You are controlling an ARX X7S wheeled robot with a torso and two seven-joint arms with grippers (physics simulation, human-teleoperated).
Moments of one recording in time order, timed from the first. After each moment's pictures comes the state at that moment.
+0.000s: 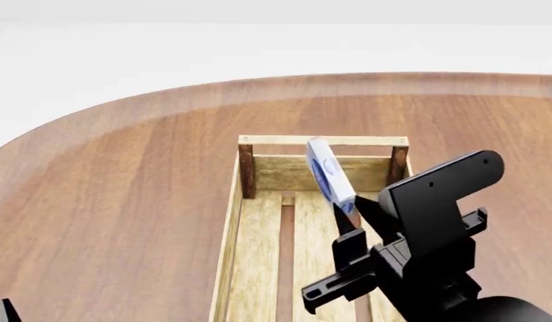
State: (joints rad) left arm 0.13 -0.39 0.35 0.12 0.13 0.70 -0.77; right arm 0.64 0.73 -0.42 -0.33 0.92 0.71 0.12
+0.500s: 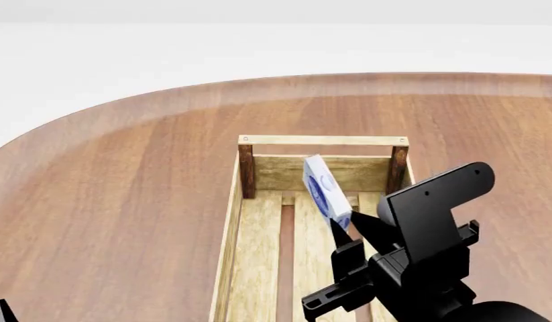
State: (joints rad) left arm 0.13 -0.38 0.34 0.12 0.16 0.70 -0.79; right arm 0.63 0.72 -0.44 -0.28 0.92 0.71 0.08
